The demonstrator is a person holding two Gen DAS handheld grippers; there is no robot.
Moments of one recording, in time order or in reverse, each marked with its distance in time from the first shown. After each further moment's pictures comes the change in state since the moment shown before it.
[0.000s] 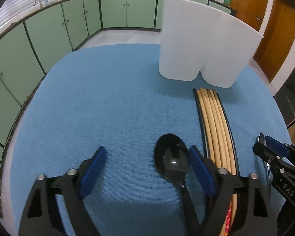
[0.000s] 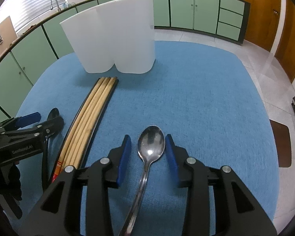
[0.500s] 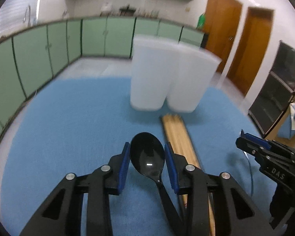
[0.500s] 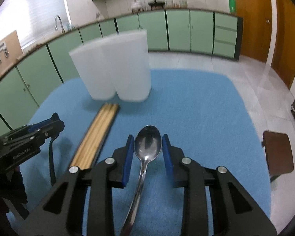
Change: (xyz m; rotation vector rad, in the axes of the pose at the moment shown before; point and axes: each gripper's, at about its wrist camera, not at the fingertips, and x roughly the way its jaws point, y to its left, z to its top) left arm -0.038 -0.007 -0.014 0.068 -0.278 -0.197; right arm -0.038 -0.013 -0.001 0.021 -0.223 0.029
